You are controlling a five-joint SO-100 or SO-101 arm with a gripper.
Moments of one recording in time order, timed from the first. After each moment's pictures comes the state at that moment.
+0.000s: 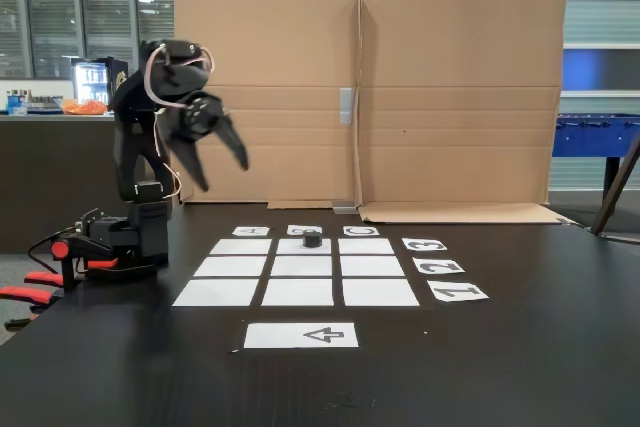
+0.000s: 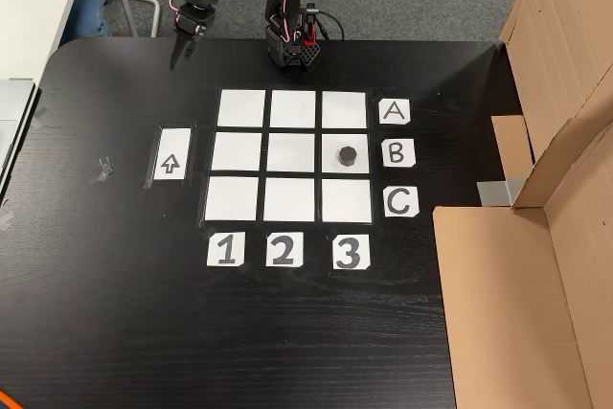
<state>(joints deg) 49.9 106.5 85.9 83.0 -34.0</state>
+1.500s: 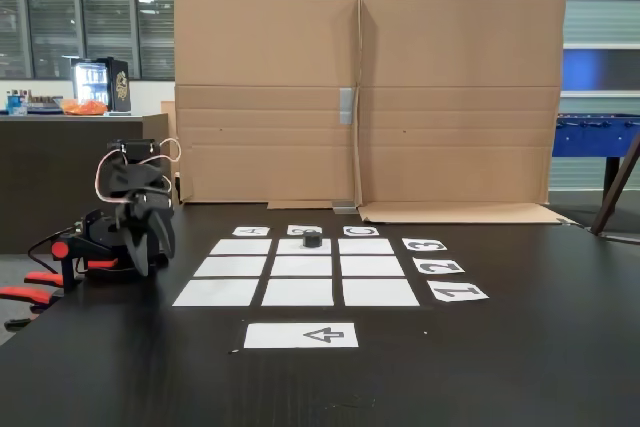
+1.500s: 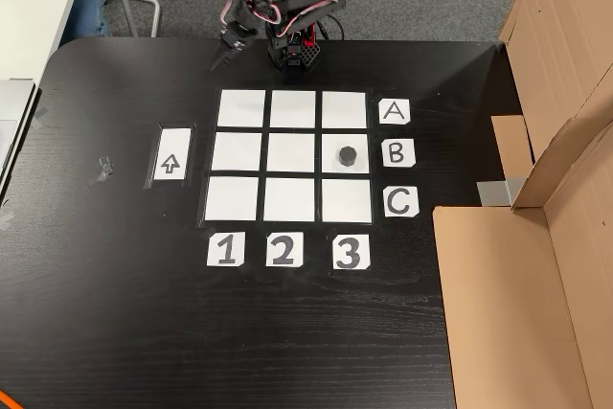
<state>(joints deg) 62.8 185.1 169.5 62.8 -35.1</state>
